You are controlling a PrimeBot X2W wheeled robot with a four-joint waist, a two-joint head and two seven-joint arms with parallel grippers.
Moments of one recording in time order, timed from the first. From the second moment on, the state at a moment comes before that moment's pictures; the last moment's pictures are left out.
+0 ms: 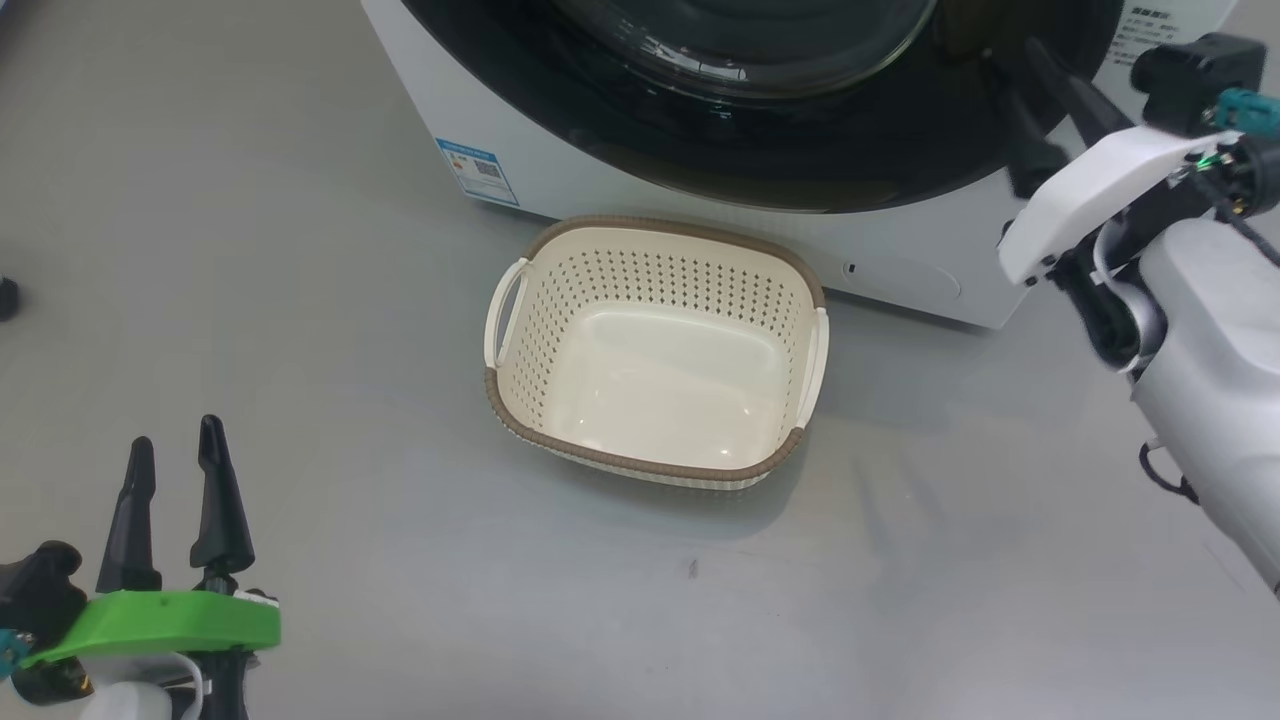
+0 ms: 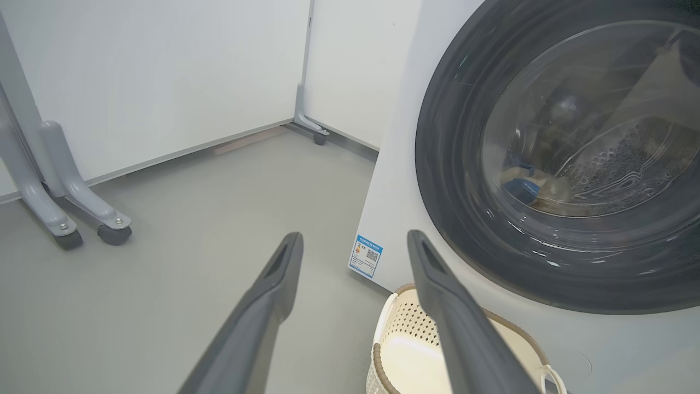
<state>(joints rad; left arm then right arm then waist) -0.16 0.14 -0.09 0.18 -0.55 -0.12 -0.25 -0.94 -0.39 0.81 0.72 0.85 0.13 -0.23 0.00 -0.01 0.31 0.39</state>
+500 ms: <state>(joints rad) -0.13 0.17 -0.06 0.19 -0.54 -0.12 -0.25 -0.83 -0.35 0.85 0.68 0.87 0.13 -0.25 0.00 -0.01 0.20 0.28</state>
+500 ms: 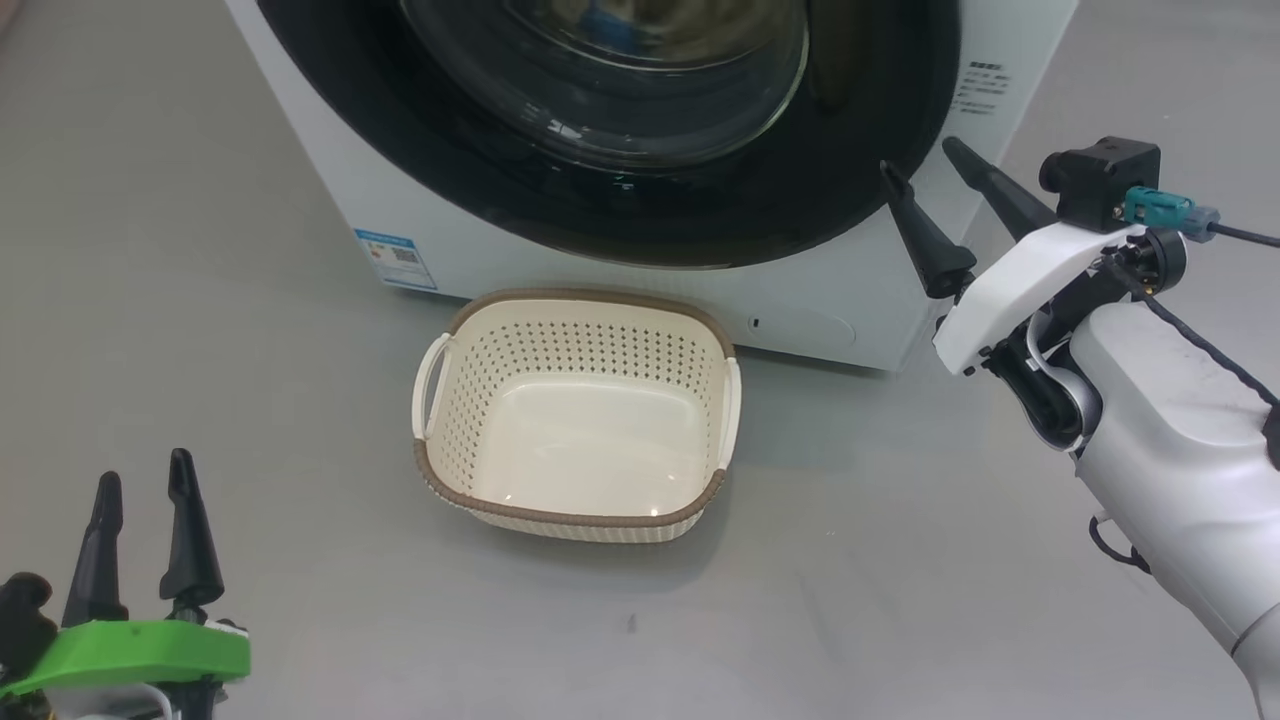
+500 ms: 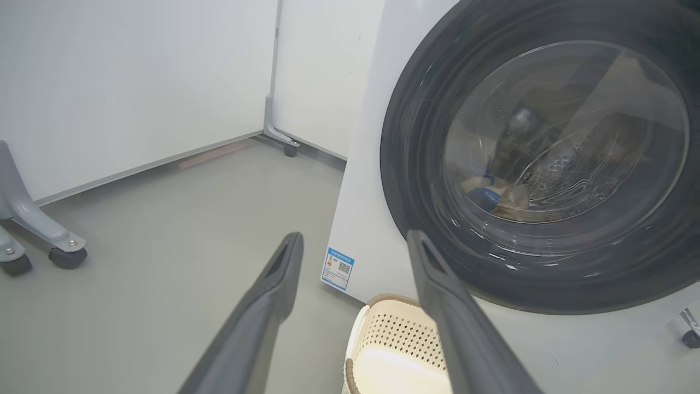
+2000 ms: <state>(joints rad) -0.01 0.23 -0.11 0.16 -0.57 -0.12 -0.25 -0.37 -0.34 0.56 0.43 0.75 0.11 -0.25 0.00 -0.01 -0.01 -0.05</state>
